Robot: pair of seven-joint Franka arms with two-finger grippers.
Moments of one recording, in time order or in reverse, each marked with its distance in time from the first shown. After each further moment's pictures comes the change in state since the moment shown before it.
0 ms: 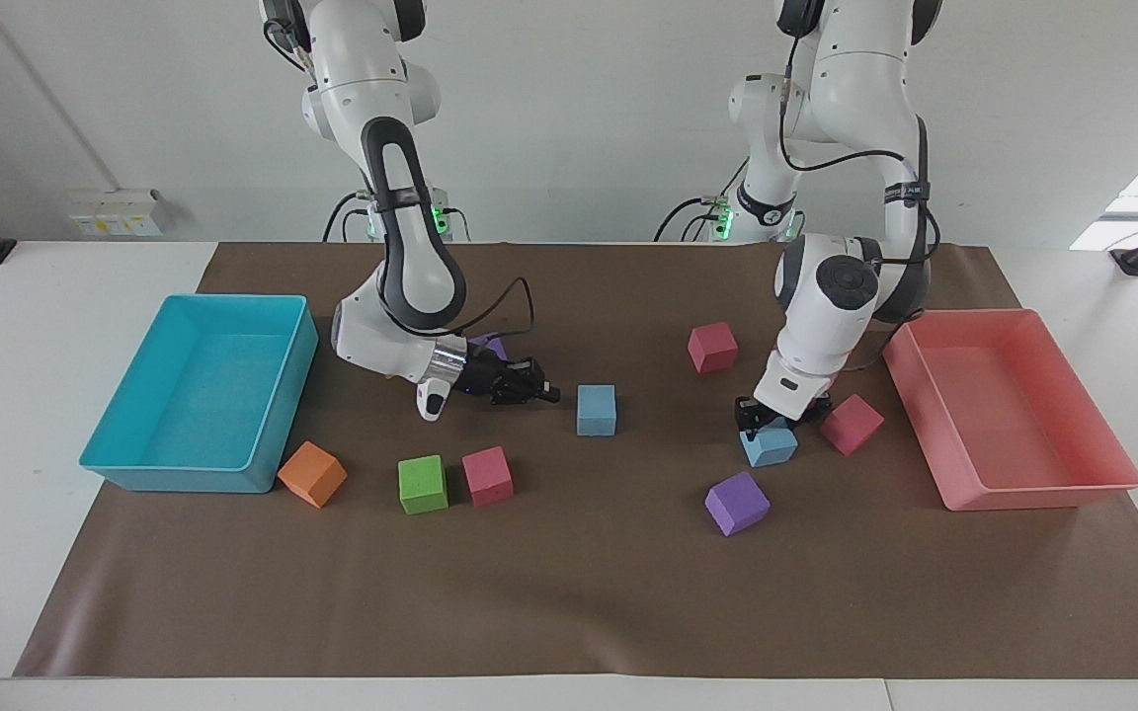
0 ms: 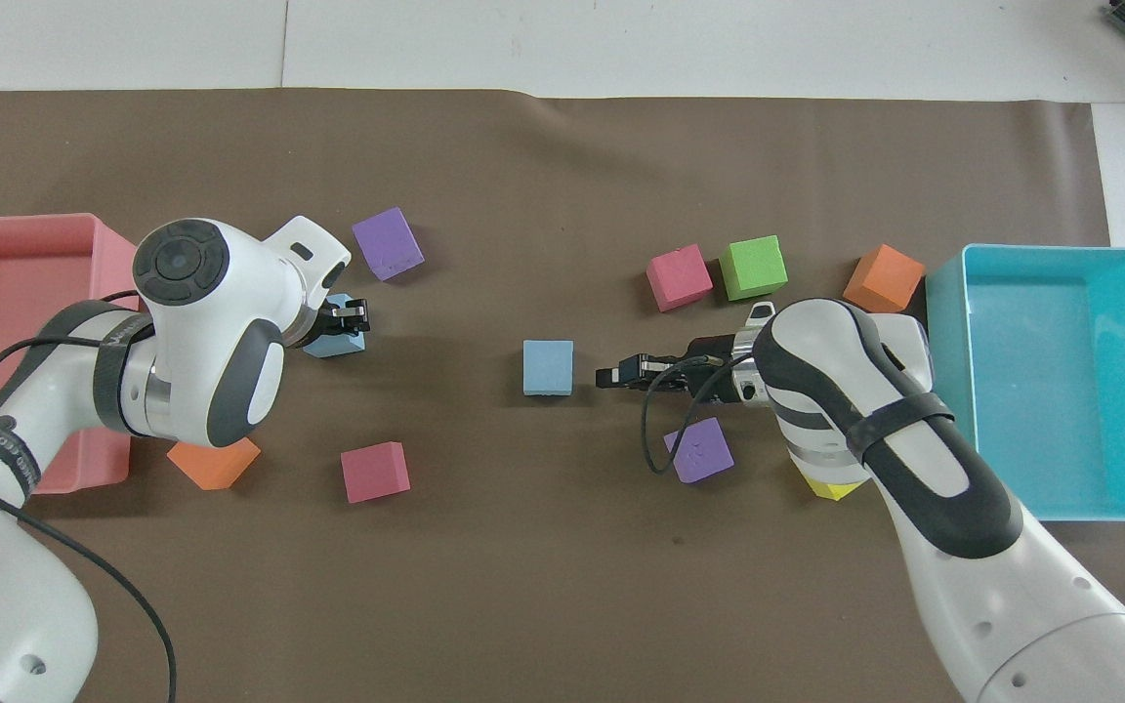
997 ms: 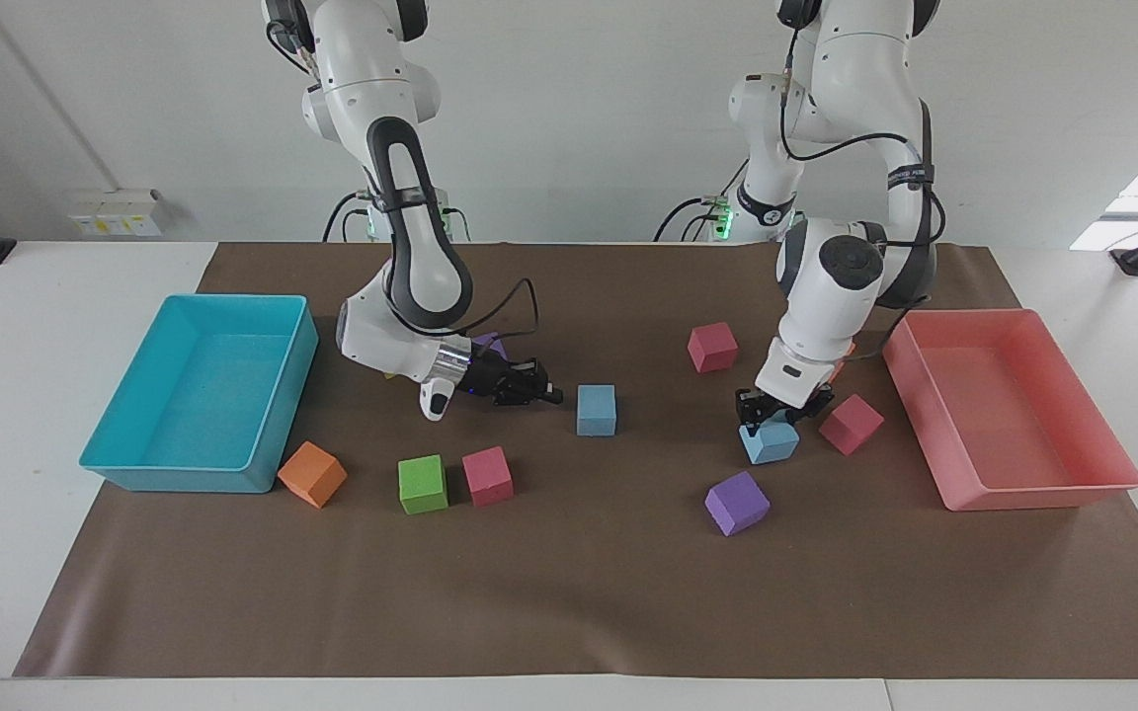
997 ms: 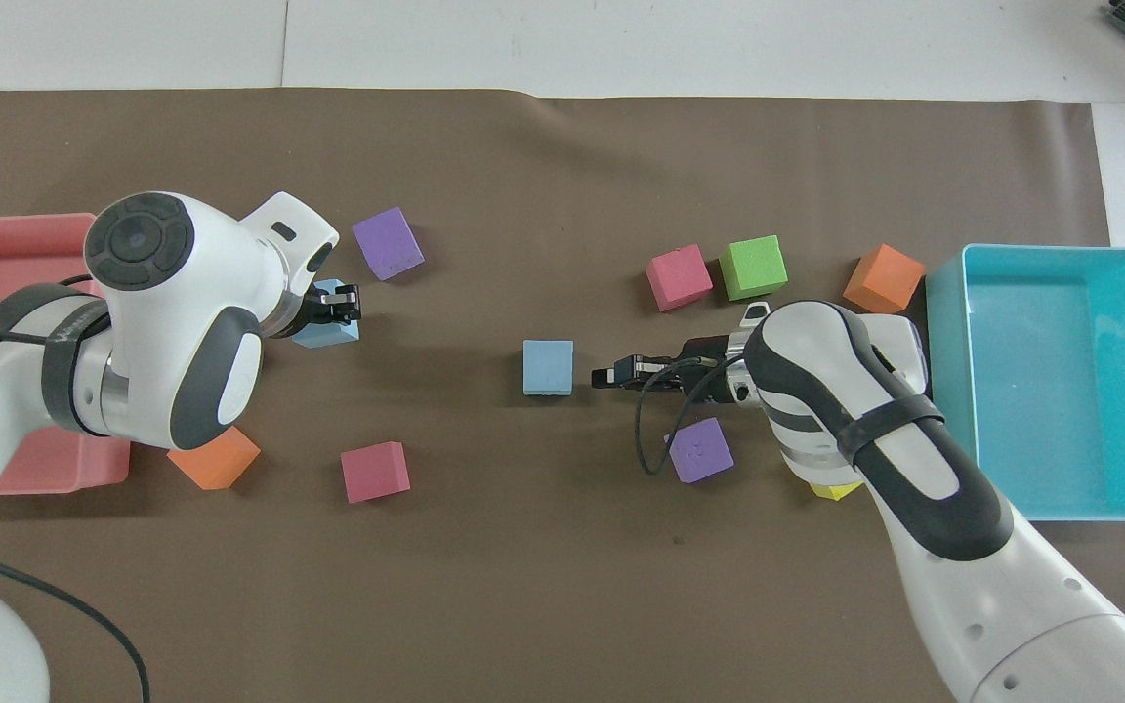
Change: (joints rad) left arm -0.015 -0.089 0.003 0.062 0.000 -0.132 -0.010; right arm 0.011 0.002 0.000 0.003 0.000 0.011 0.000
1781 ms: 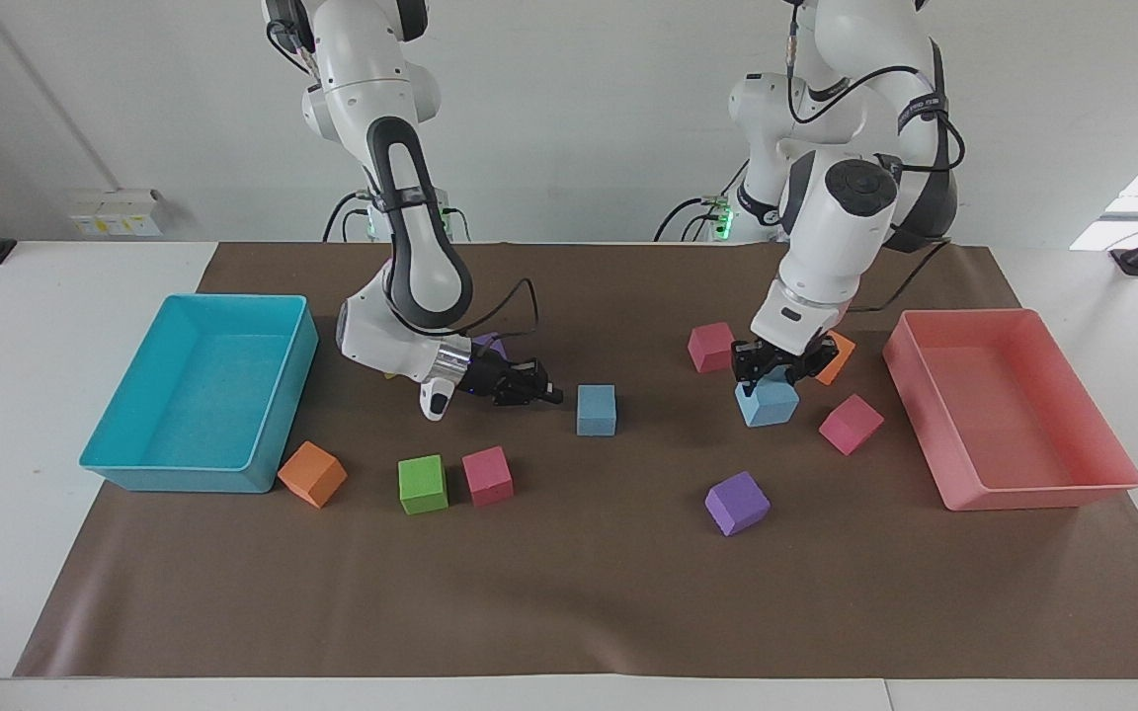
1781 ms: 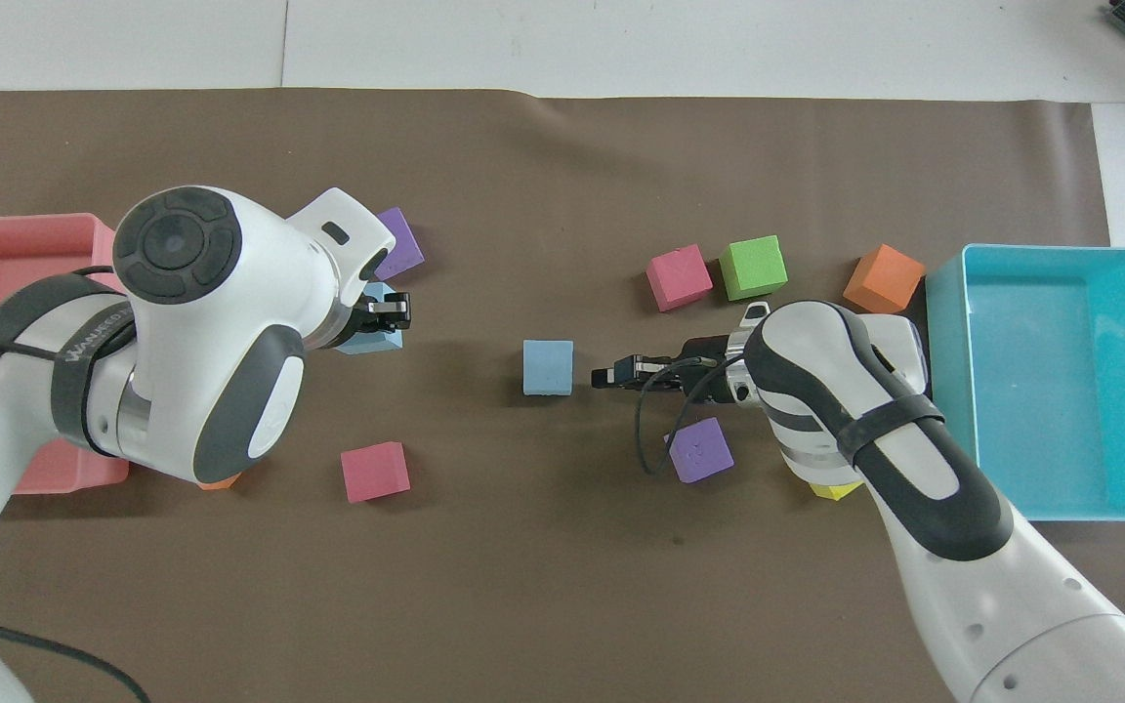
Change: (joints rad) left arm -0.128 -0.060 -0.005 0.067 0.000 -0.107 -0.078; right arm 0.000 0.000 0.000 0.000 0.000 0.000 0.000
